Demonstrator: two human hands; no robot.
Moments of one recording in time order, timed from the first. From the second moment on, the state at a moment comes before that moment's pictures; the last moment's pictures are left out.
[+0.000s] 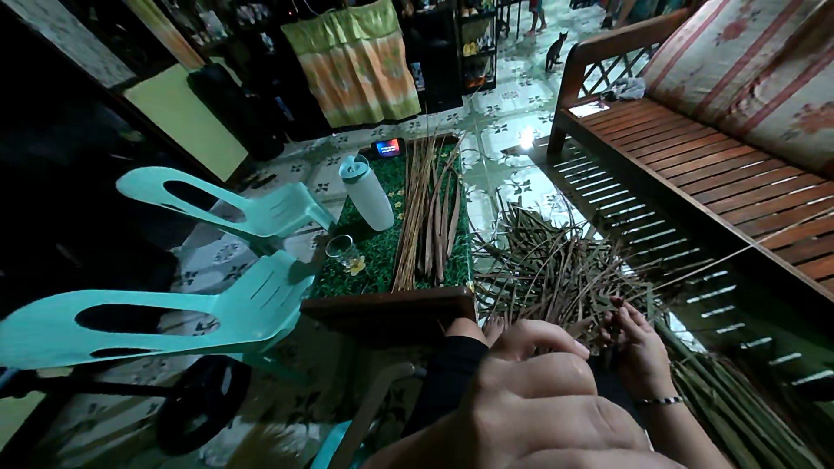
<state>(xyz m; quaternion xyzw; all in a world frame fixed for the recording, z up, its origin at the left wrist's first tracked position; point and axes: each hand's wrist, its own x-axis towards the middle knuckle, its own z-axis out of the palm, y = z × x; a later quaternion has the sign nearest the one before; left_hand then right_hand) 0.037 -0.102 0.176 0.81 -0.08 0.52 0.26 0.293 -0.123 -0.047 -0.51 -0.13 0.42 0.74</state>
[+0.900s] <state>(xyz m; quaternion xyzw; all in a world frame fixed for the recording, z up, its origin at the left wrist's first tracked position) 0.056 -0.107 0.167 0.83 -0.10 0.48 0.27 0.298 -0.122 -0.048 -0.51 -0.12 0.41 0.74</state>
